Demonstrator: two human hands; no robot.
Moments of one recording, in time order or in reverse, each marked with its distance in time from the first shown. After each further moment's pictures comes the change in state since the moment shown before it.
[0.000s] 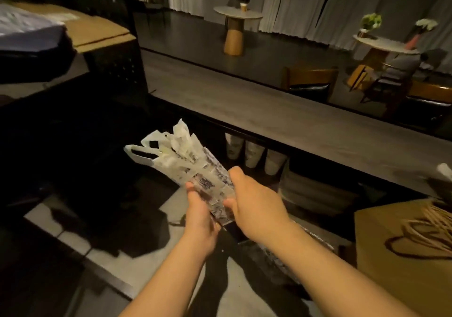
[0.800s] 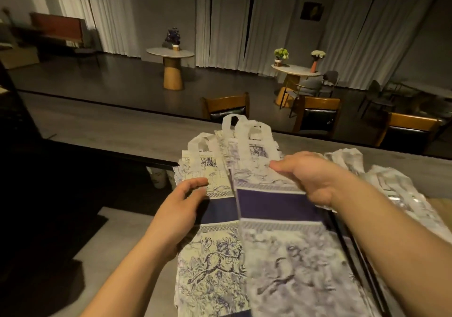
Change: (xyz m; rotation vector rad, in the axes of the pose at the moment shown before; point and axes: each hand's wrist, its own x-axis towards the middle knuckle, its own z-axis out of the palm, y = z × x) left_hand -0.112 -0.059 0.123 0.877 -0.518 0.411; right_hand -0.132 0.194 -0.195 1.143 0.059 0.723
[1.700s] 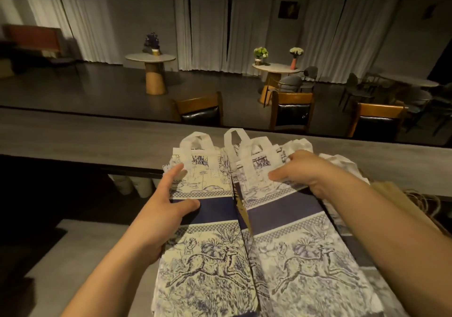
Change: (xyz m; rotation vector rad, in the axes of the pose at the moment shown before) left_hand -0.018 0.021 0.098 -0.008 -0.039 -0.010; right_hand 0.010 0.047 -0.129 -0.475 0.364 -0.077
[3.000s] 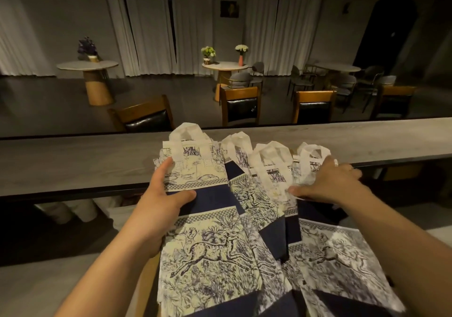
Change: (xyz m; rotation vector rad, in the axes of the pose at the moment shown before) left_hand 0.013 0.013 0.110 0.079 -0.128 -0.032; right_hand -0.030 0.154 -0.094 -0.506 0.308 0.433
